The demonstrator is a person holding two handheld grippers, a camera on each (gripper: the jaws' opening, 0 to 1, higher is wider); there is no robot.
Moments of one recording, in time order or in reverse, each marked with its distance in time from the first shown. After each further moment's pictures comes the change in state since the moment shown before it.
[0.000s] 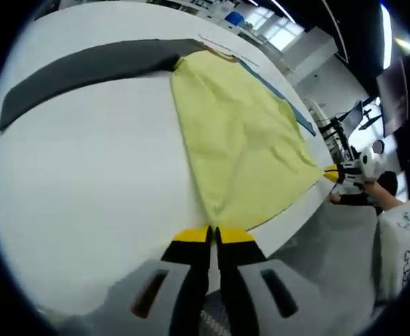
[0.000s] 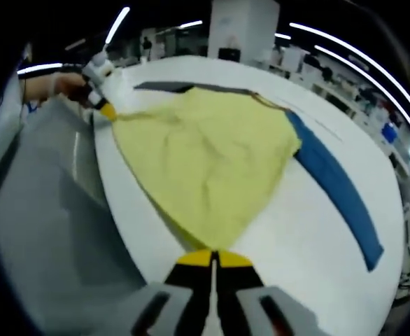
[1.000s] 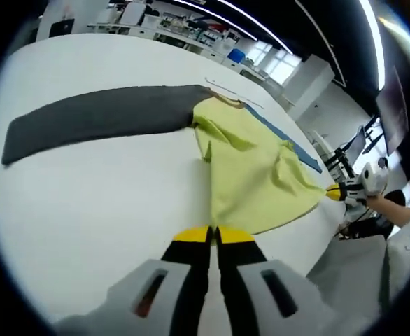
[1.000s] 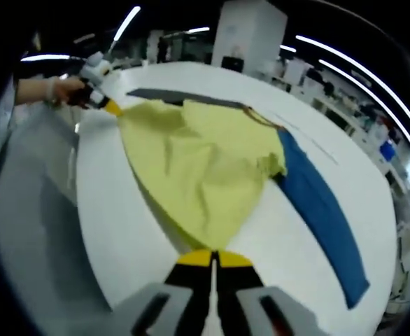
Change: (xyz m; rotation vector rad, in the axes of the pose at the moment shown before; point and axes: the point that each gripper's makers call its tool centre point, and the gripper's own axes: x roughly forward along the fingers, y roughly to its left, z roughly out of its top) left arm 0.006 0.007 0.059 0.043 -0.225 0.015; right arm 0.018 -0.039 0.036 -0.068 -0.048 -0.036
